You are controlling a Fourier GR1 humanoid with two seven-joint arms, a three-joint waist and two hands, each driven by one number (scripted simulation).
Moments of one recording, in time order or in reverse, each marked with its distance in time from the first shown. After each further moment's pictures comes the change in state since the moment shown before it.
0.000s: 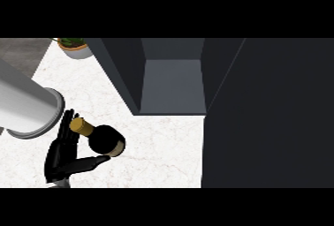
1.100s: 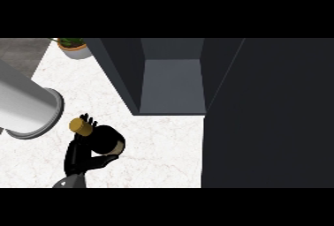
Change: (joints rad) left arm -0.205 0.008 0.069 0.537 0.034 -0.118 -0.301; right arm 0.046 0.005 -0.016 -0.002 0.011 0.050 -0.051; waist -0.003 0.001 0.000
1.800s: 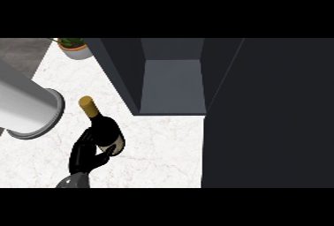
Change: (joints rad) left arm -0.085 0.016 0.002 0.208 0.015 -0.101 -0.148; right arm -0.022 0.002 -0.006 0.011 0.004 -0.001 0.011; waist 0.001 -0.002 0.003
